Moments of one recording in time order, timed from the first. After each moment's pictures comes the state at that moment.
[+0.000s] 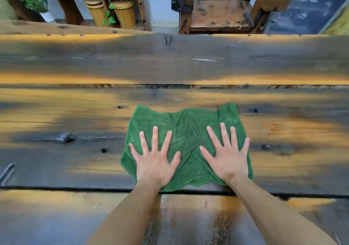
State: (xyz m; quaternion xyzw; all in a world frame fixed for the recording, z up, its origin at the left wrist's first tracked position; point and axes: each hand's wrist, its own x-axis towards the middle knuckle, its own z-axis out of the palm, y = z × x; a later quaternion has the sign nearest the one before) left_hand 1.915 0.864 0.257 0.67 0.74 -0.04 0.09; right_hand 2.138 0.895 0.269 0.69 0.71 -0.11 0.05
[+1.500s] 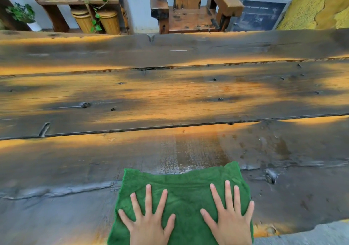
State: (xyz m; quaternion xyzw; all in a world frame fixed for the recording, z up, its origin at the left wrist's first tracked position) left_hand 1.939 0.490 0.273 0.66 0.73 -0.03 0.20; right_hand 2.170 0.485 0.276 0.76 0.64 -0.12 0.05
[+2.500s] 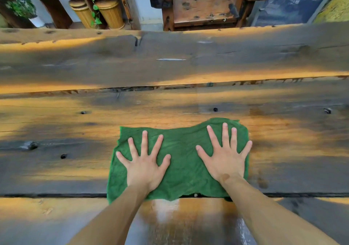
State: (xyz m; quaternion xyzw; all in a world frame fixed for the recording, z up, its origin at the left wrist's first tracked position) left_hand 2.025 0.867 0.267 0.64 0.75 -0.08 0.14; right_hand 2.262 0.899 0.273 0.73 0.67 -0.15 0.06
